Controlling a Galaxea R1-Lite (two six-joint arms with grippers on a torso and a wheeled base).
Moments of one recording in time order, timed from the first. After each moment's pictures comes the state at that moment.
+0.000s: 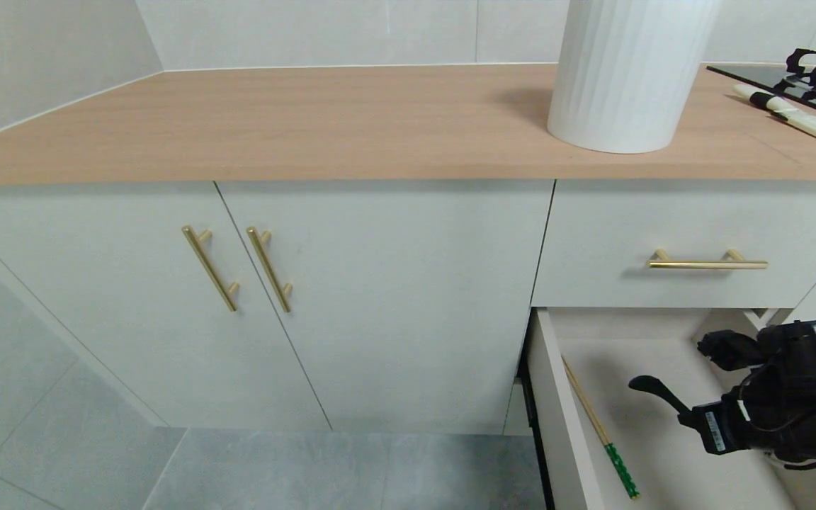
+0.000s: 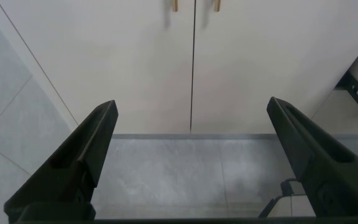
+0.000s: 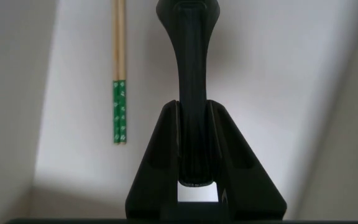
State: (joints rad) left arm 0.01 0.00 0.00 0.00 -0.03 0.01; right arm 0.05 1.79 -0.45 -0.52 0.08 -0.12
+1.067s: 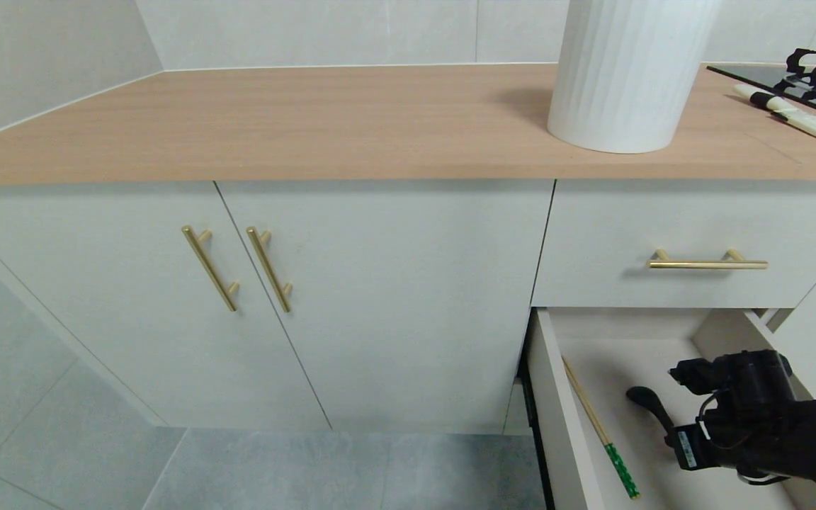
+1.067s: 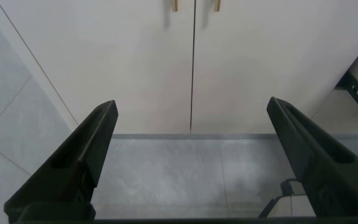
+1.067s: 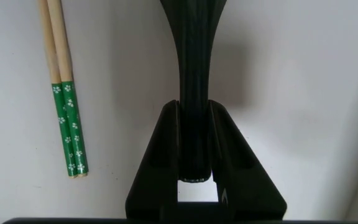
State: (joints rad) left arm 0.01 0.00 0.00 0.00 -0.03 0.01; right arm 0.05 2.06 -0.43 -0.73 -0.01 -0.08
